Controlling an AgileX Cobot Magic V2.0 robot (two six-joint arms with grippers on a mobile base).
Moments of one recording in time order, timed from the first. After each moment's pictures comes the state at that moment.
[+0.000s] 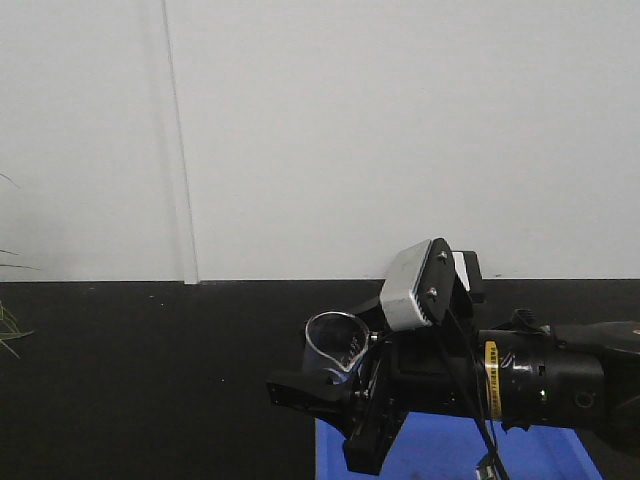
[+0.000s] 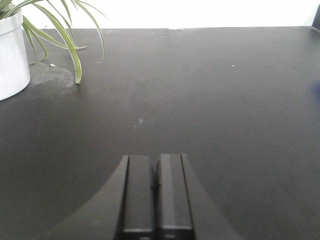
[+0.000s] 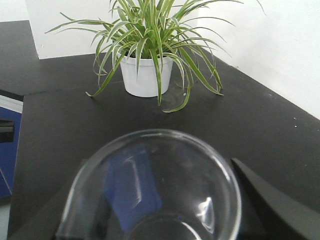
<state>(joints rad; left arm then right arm) 0.02 -0.02 0.03 -0.06 0.33 0.02 0.36 1.50 -1.04 -1.50 -0.81 1.27</state>
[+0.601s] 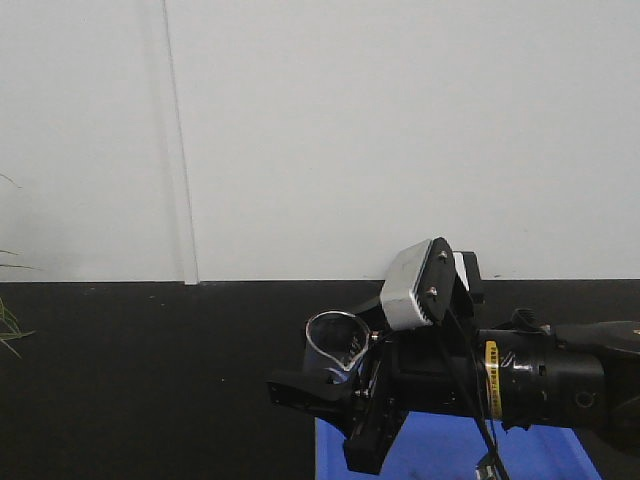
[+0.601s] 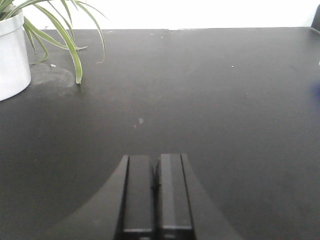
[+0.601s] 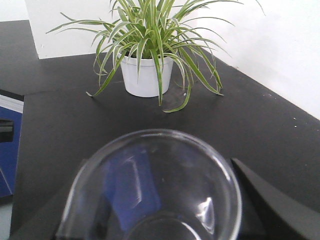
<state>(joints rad) 0.02 -0.02 0.03 -0.06 0.33 0.02 0.36 1.50 -1.04 -1.50 -0.81 1.28</state>
